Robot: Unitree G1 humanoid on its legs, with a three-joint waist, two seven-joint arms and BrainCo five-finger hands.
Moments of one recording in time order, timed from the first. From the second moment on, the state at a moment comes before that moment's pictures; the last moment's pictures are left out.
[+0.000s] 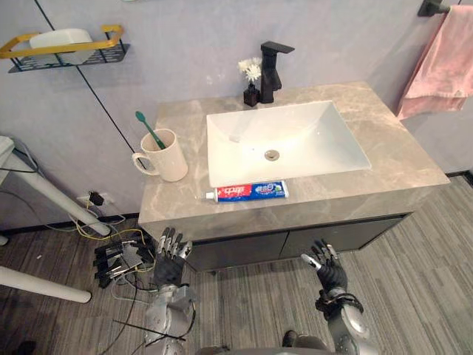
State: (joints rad) left arm 0.35 -0.06 0.02 0.00 -0.51 -0.20 0.05; right arm 0.24 -0.02 0.00 0.22 0.42 -0.13 0.03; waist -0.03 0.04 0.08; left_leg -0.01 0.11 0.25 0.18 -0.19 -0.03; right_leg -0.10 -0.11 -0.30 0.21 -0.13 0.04
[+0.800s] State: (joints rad) left arm 0.37 -0.07 0.04 0.06 -0.49 -0.20 0.14; right arm 0.40 0.05 -0.02 0.13 0.48 -0.13 0.02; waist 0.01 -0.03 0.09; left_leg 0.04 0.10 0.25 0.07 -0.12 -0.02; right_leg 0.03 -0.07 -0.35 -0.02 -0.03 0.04
